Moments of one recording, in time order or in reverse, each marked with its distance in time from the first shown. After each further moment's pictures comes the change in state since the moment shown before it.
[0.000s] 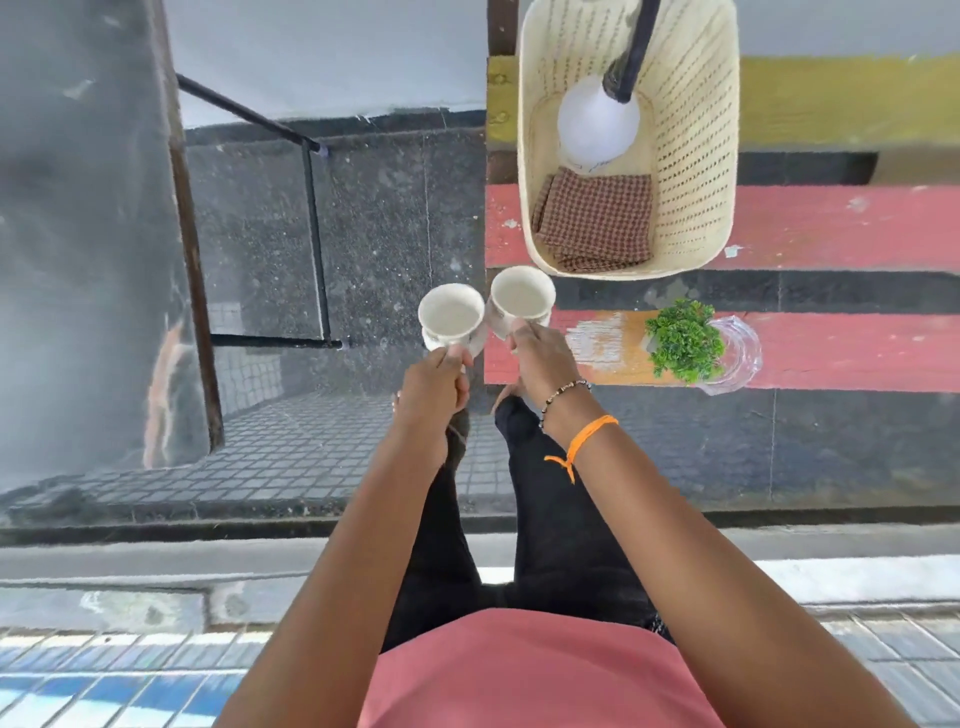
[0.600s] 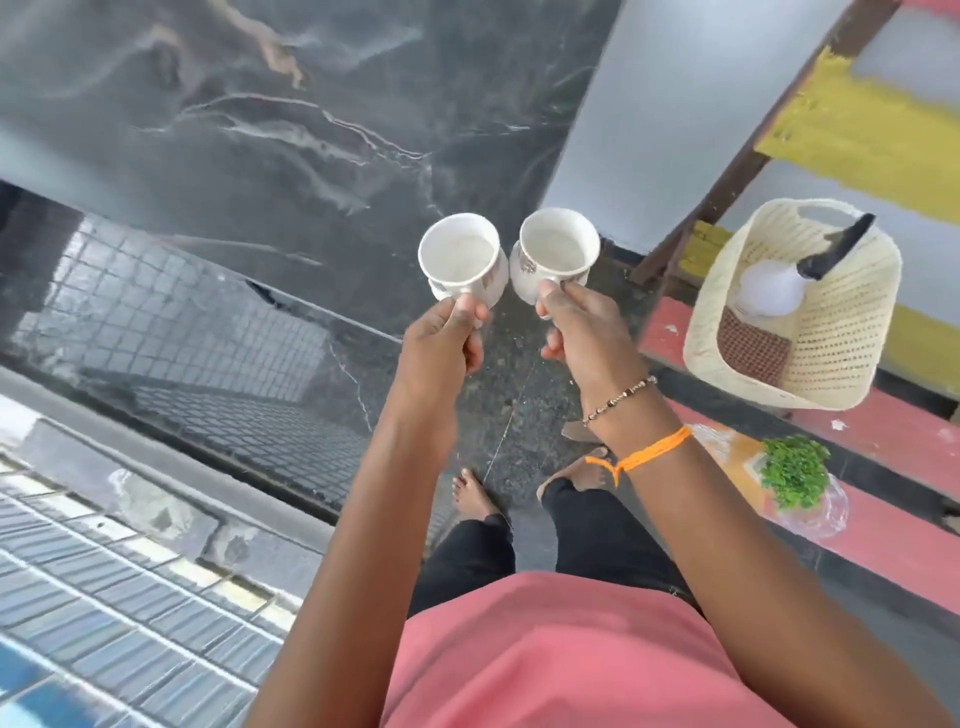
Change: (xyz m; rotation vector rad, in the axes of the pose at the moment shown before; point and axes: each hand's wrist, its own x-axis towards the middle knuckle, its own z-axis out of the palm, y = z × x) left_hand -0.147 0.014 -0.198 -0.471 0.189 0.484; right_hand -0.186 -0.108 0.120 0.005 -0.255 -0.595
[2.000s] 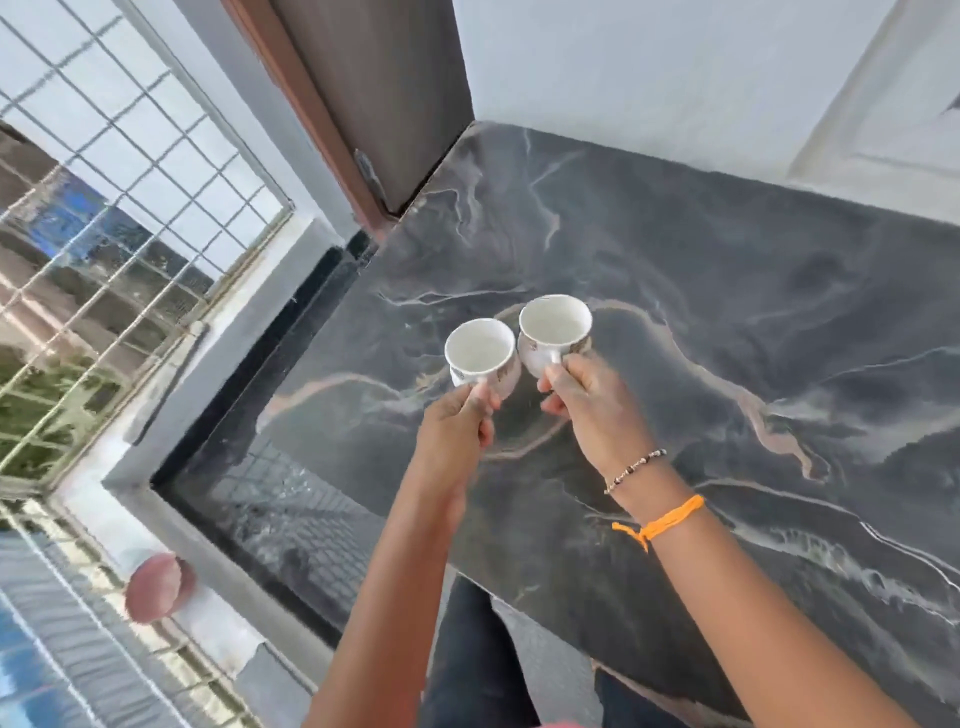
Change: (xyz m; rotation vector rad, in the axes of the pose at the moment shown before) left_hand 0.361 0.250 -0.443 0.169 0.133 0.108; right_hand 0.281 -0.199 0.524 -0.127 -0.157 -0.233
